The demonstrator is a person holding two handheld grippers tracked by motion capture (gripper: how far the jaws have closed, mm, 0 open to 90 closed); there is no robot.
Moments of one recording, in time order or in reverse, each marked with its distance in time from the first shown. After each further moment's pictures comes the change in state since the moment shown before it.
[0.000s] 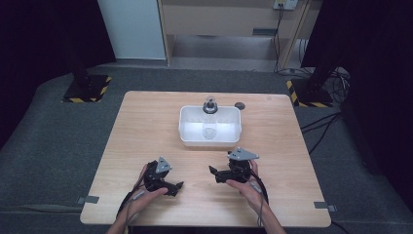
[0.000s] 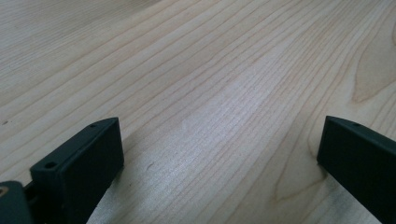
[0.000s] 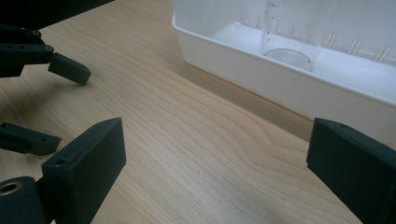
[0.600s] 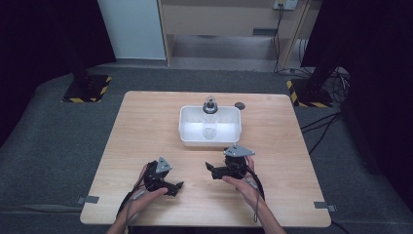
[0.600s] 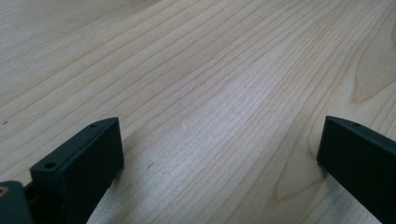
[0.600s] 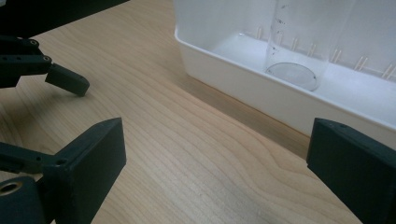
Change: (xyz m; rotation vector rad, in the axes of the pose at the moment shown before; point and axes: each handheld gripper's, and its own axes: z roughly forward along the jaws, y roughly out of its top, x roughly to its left) left arm 0.000 0.000 0.000 0.000 0.000 0.000; right arm 0.003 0.010 0.011 -0.009 -0.001 -0.019
